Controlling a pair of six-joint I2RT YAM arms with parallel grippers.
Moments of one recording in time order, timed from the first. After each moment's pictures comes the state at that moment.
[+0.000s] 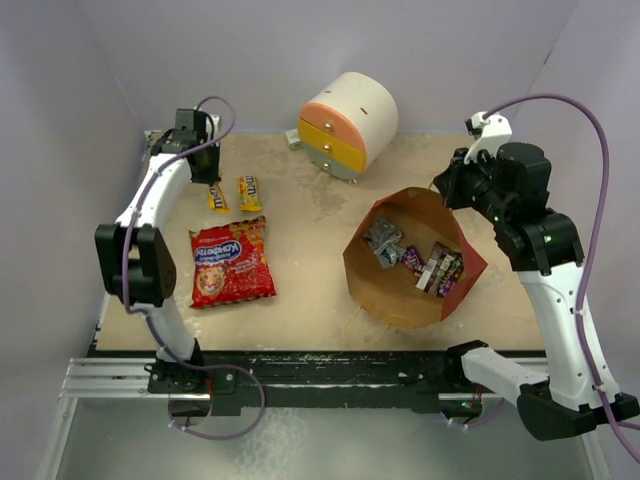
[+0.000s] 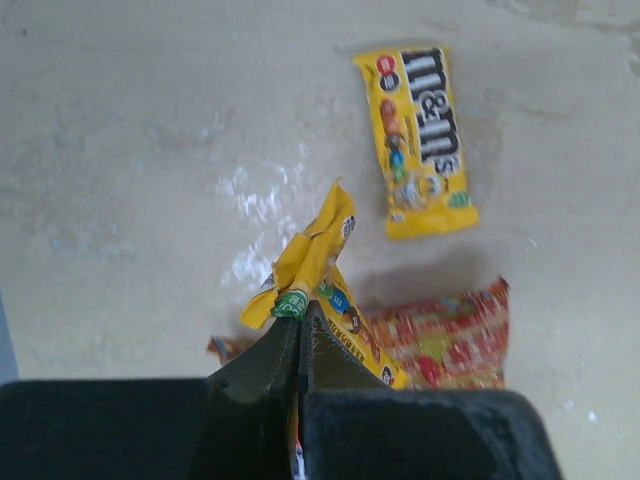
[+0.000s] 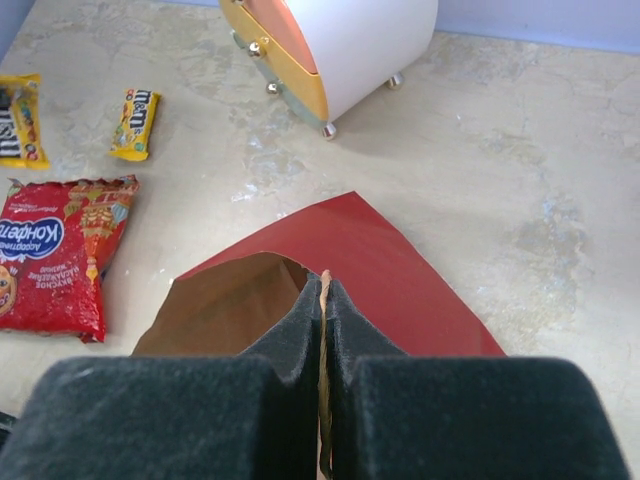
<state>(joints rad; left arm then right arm) -0.08 1.75 1.60 -0.75 -0.10 -0.03 0.25 1.05 1.50 -0.82 -0.04 0.12</state>
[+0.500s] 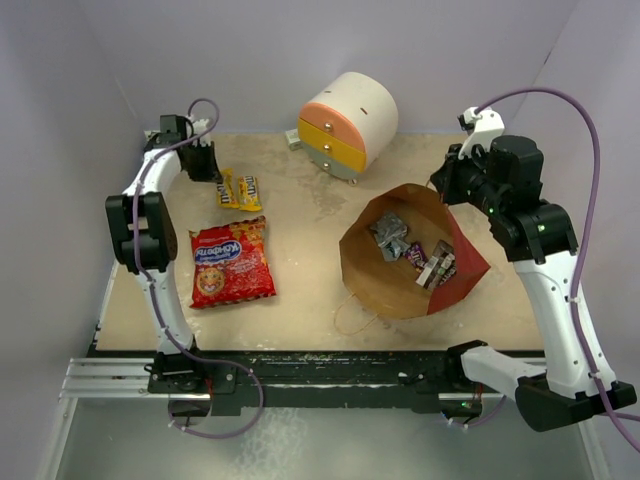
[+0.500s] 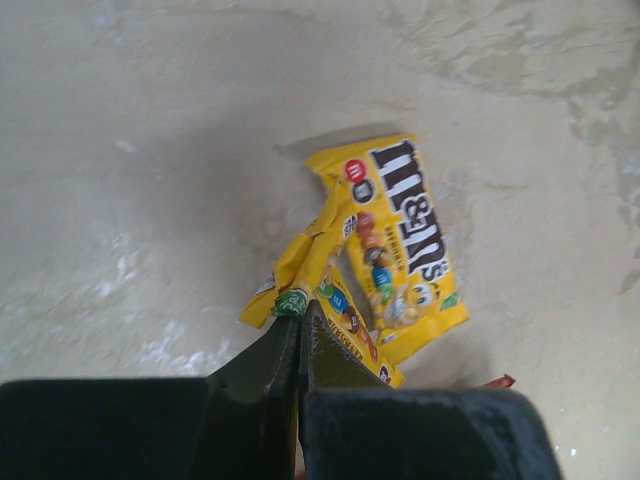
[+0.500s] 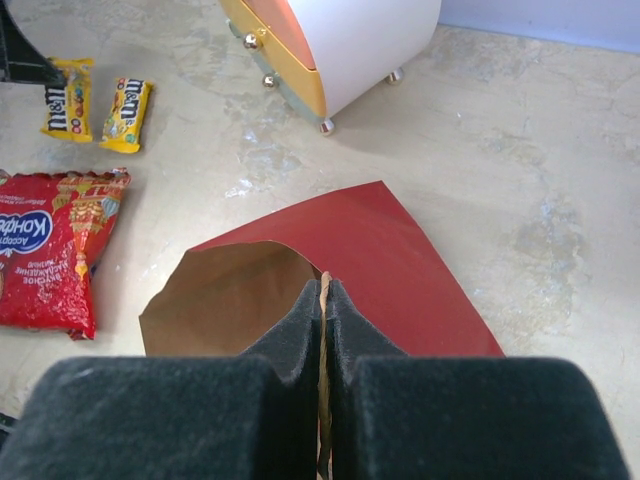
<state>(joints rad) 0.11 2.15 1.81 -0.61 0.37 0.03 0.25 1.11 1.53 -0.82 -0.04 0.09</state>
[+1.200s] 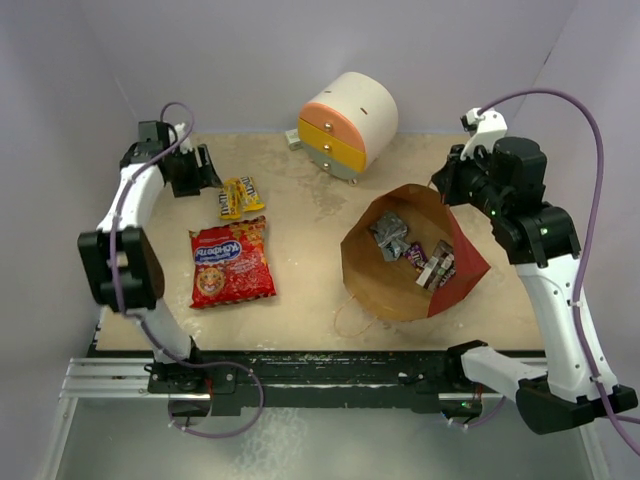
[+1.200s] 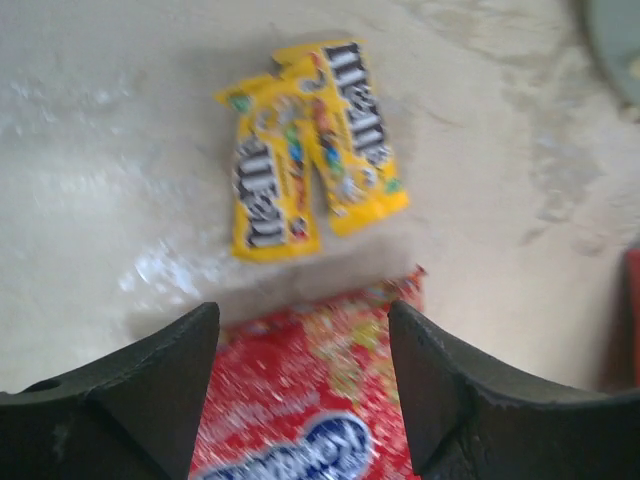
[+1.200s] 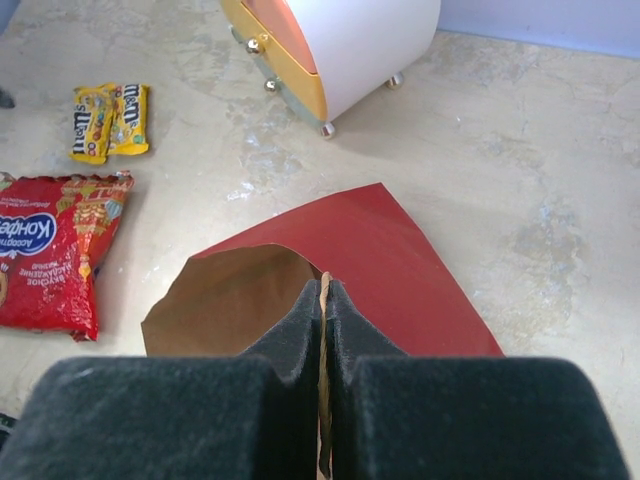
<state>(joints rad) 0.13 1.90 1.63 -0.69 0.33 -0.15 0.25 1.10 1.53 -0.82 -0.04 0.10</state>
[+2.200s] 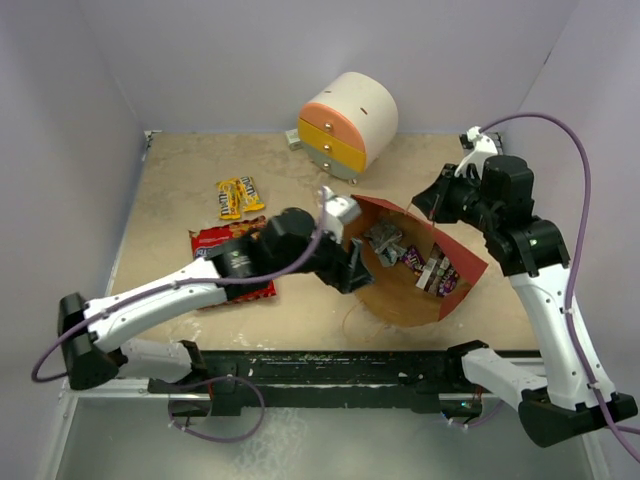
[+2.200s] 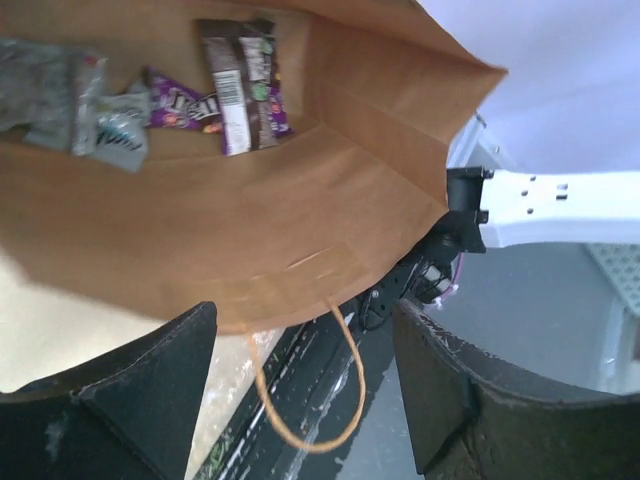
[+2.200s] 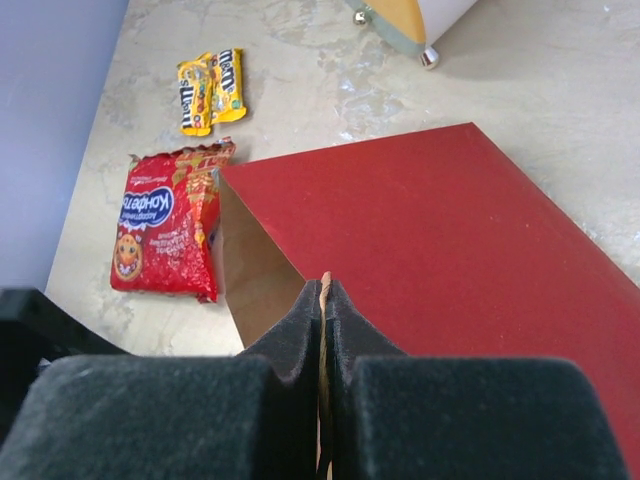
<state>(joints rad) -0.99 1.21 1.15 -0.35 0.18 -0.52 0.25 1.02 1.36 -0.78 -0.19 0.37</state>
